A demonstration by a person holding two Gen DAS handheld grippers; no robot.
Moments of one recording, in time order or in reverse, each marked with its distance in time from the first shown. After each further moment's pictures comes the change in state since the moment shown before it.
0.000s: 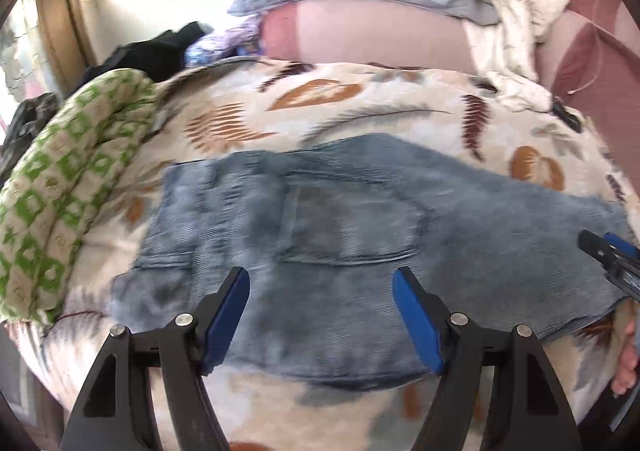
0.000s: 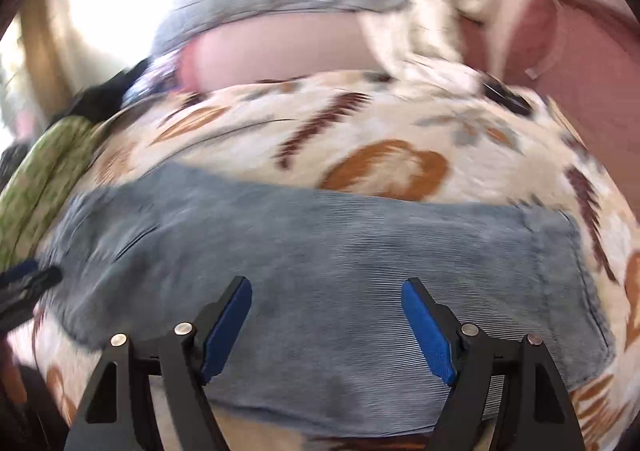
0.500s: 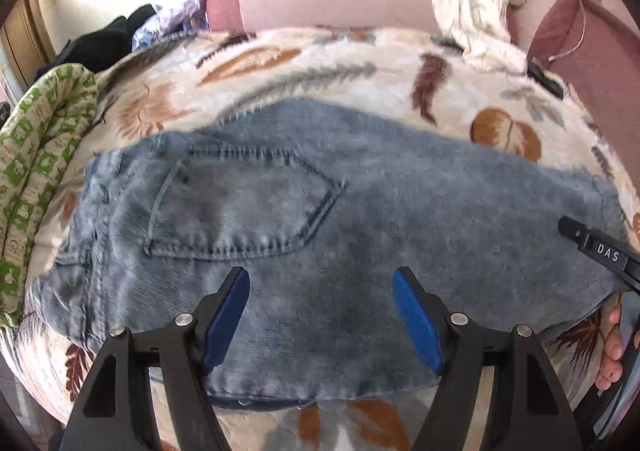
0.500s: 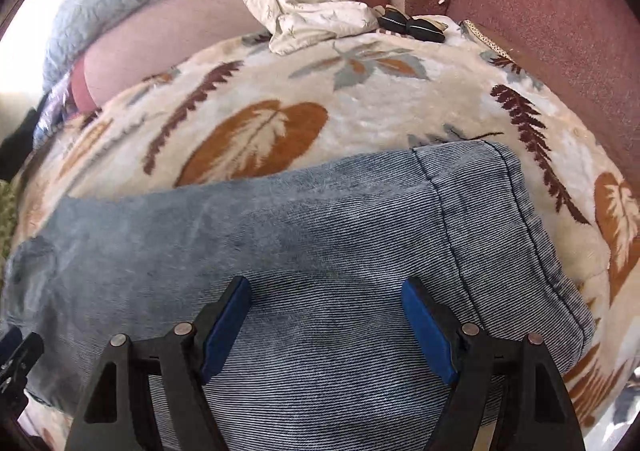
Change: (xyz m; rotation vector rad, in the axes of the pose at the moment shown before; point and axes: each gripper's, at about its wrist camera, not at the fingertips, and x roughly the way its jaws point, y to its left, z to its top) left arm 0.040 -0.064 0.000 0.044 0.131 -0.049; right arm 0.035 -0.067 0.003 0.186 0.137 -0.195
